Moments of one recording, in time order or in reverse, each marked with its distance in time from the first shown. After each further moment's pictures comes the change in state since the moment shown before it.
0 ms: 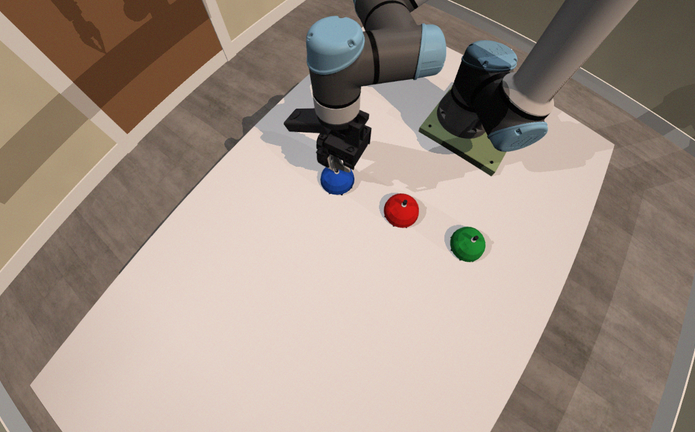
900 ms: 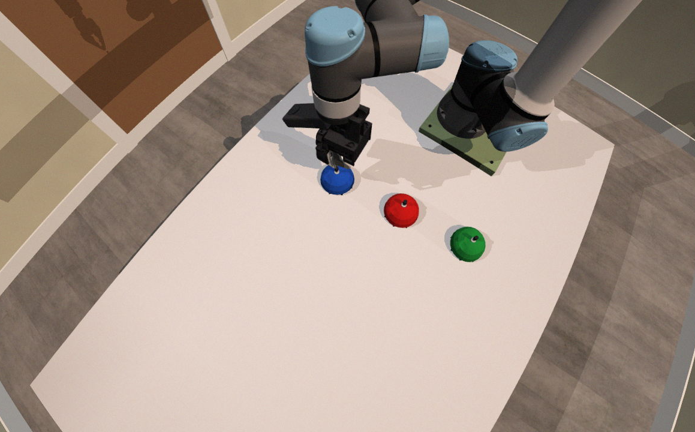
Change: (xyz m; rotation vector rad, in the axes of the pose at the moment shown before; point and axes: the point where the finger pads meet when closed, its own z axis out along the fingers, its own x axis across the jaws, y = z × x) arm 0.000 0.000 -0.014 -0.001 0.001 0.000
